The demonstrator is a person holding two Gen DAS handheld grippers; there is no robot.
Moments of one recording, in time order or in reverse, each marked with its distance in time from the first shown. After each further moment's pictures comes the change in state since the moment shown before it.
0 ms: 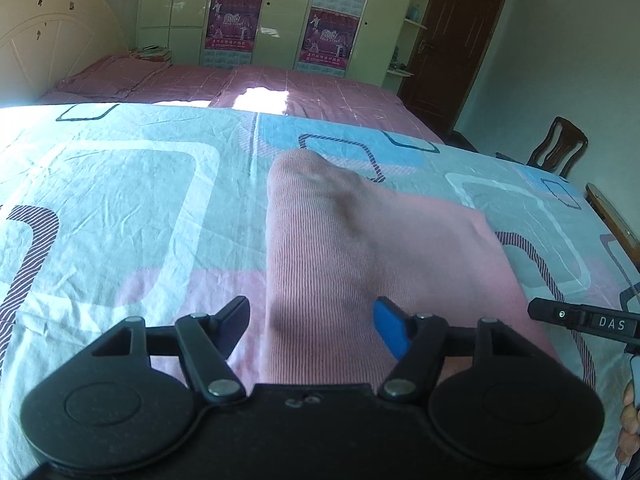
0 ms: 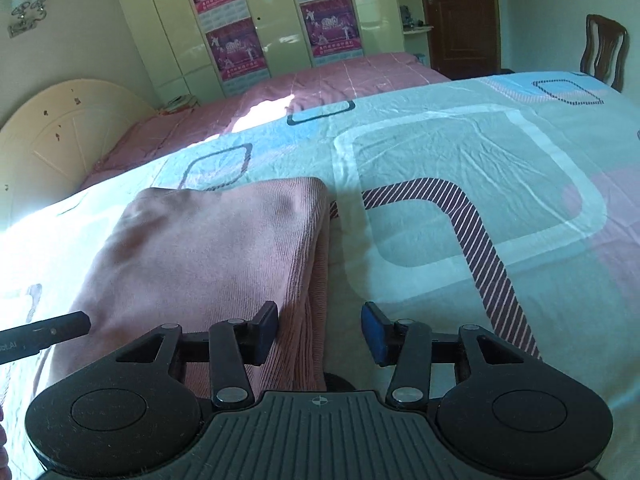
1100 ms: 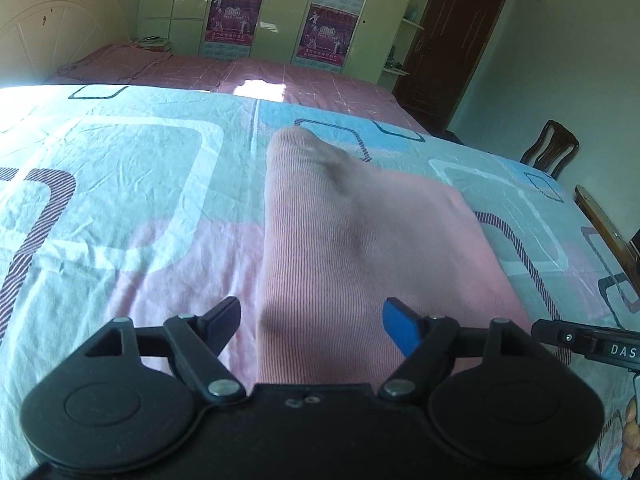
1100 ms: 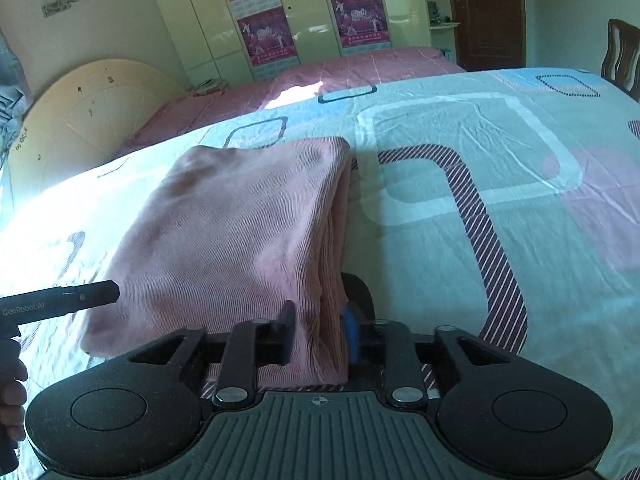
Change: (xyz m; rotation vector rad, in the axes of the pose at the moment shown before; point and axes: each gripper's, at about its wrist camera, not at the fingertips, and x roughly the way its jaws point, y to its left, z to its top) left arm -0.031 -0.002 -0.025 -0.031 0.007 -0.023; right arm -0.045 0.004 -0.034 -0.049 0.037 0.055
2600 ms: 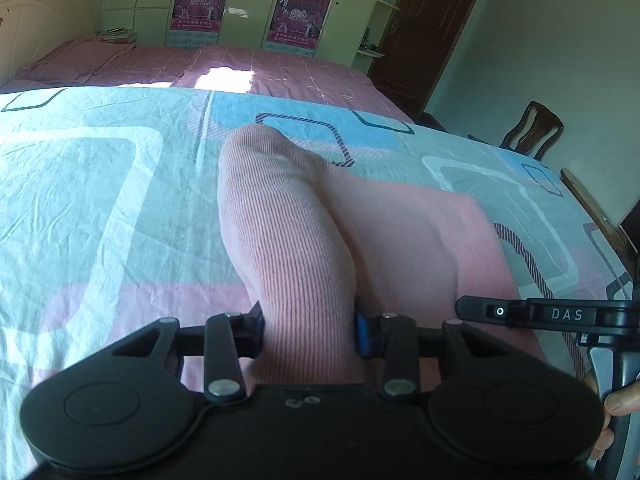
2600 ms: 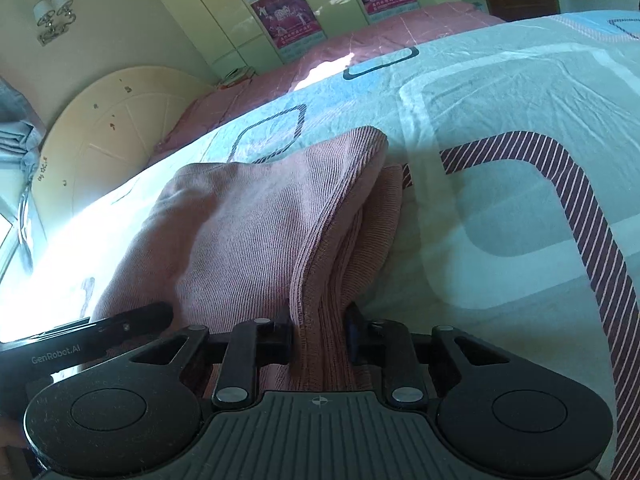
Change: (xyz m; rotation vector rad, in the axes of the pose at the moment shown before) left arm 0.081 -0.007 0.041 0.049 0.051 -0.080; right arm 0.103 -0.023 0.053 0.144 0.094 0.209
